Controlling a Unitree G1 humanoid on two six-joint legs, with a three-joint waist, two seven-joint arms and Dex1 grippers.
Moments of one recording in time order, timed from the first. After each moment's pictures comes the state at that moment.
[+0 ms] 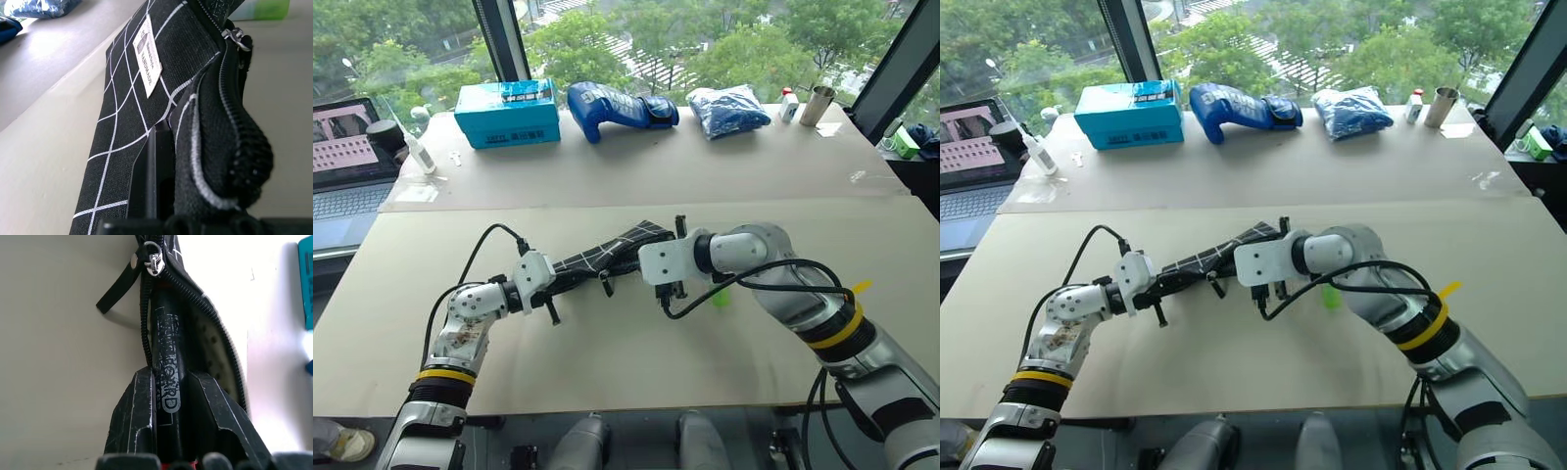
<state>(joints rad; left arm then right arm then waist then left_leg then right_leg) -0.35 0.51 -0.04 0.31 -0.19 -0.22 -1.03 -0.81 -0.65 0.60 -0.15 -0.32 0.15 0.99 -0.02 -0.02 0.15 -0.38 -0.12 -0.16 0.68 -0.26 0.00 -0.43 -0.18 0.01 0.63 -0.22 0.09</state>
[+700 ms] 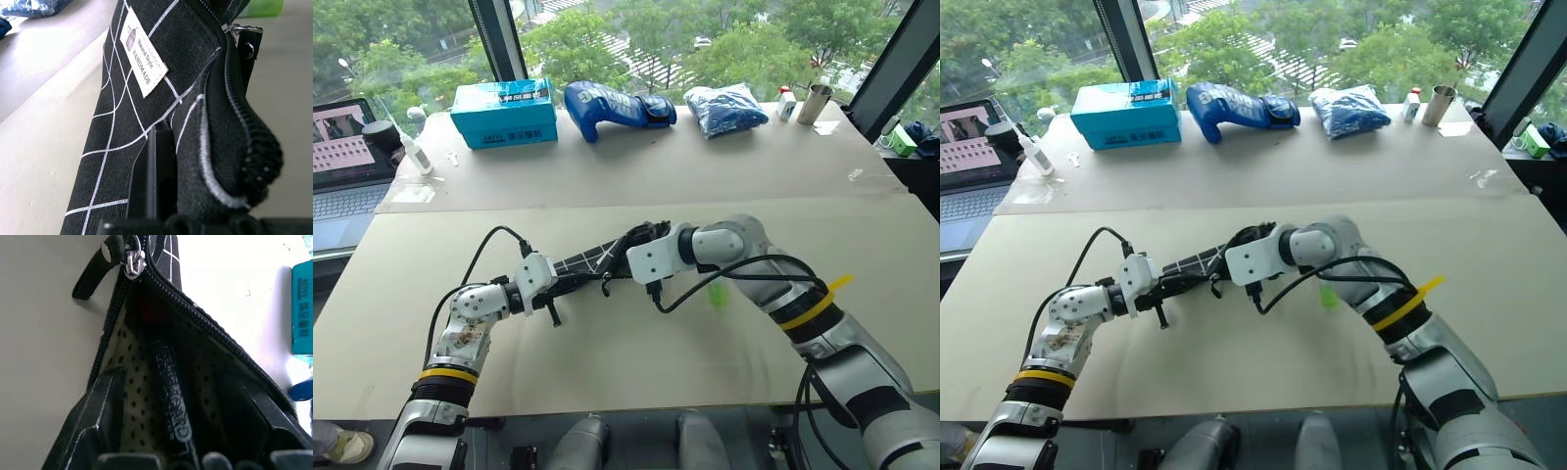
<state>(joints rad) -0.36 0.50 -0.05 0.33 -0.18 -0.25 -1.04 -0.83 -0.56 0.46 0.06 -0.28 0.02 1.04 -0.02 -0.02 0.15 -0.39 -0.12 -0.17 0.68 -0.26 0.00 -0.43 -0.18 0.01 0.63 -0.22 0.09</state>
